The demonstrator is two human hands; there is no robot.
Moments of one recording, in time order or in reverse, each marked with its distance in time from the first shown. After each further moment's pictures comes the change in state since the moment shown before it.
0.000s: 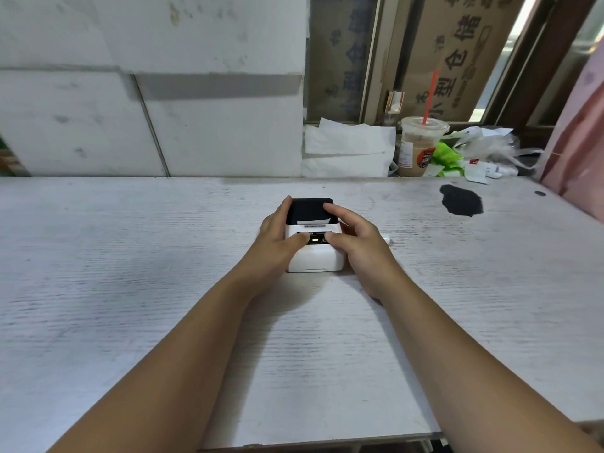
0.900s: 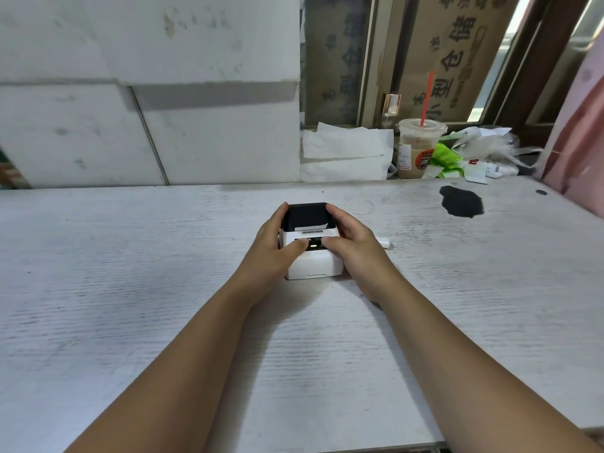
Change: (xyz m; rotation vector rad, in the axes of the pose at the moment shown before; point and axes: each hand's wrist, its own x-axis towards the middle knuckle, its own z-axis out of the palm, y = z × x) left_hand -0.003 0.002 -0.001 -0.002 0.054 0.050; right_hand 0.002 -0.003 0.001 -0.039 -0.007 0.044
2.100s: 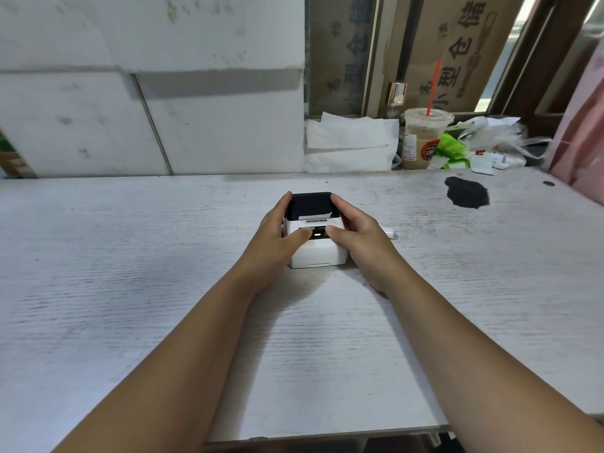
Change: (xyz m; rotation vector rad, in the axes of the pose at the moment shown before) left_hand 0.002 -0.005 -0.002 -0.008 -0.011 -0.010; right_hand 0.000 0.005 -0.004 -0.003 -0.051 -0.014
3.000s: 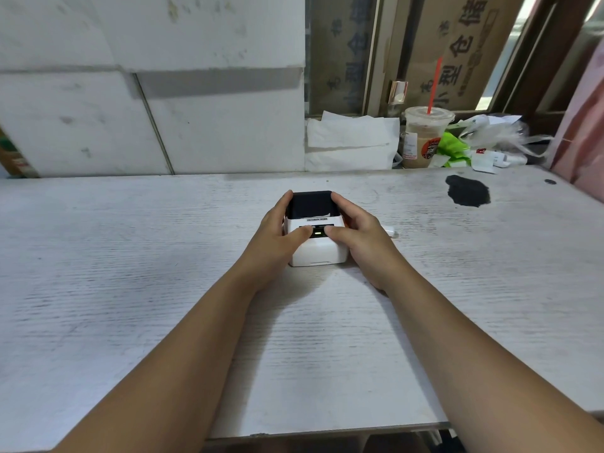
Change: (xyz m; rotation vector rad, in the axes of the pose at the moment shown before) left_hand -0.003 0.005 0.001 0.005 0.000 0.017; right_hand 0.001 0.003 0.000 0.009 0.016 0.018
